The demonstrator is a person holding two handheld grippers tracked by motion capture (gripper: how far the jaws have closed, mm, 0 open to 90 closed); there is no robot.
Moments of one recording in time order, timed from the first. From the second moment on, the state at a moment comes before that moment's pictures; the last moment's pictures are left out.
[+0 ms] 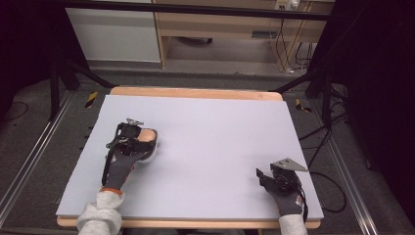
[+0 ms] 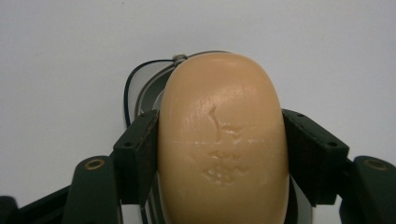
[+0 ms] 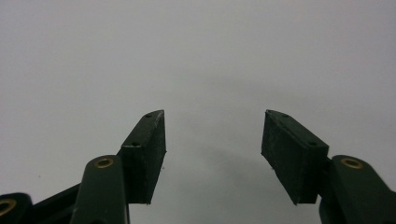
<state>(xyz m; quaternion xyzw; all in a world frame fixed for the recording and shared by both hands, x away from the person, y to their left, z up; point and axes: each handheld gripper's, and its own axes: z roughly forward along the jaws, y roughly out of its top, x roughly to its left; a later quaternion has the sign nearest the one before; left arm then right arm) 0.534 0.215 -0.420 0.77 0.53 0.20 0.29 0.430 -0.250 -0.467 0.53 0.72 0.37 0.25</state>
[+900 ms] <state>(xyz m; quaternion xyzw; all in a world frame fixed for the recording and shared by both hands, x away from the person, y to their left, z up) 0.525 0.217 -0.411 0.77 0.52 0.20 0.31 0.430 -0.250 -0.467 0.53 0.72 0.37 0.26</state>
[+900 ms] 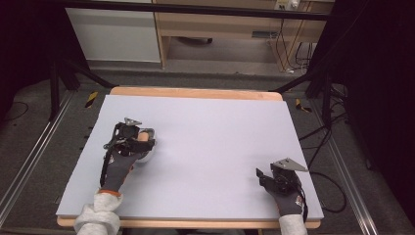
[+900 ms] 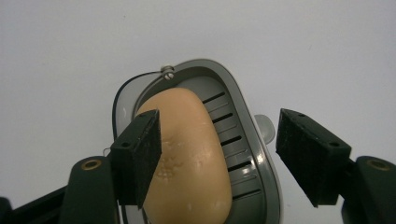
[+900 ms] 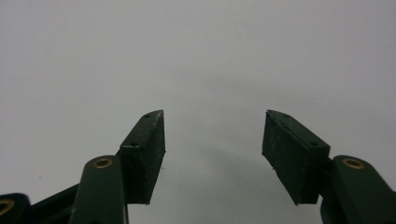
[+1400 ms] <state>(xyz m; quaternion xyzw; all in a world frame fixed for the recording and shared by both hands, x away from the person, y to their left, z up) 0.494 0.225 -0.396 0.74 0.49 0.24 0.39 0.429 -0.251 -0.467 0.53 0.72 0.37 0.26</state>
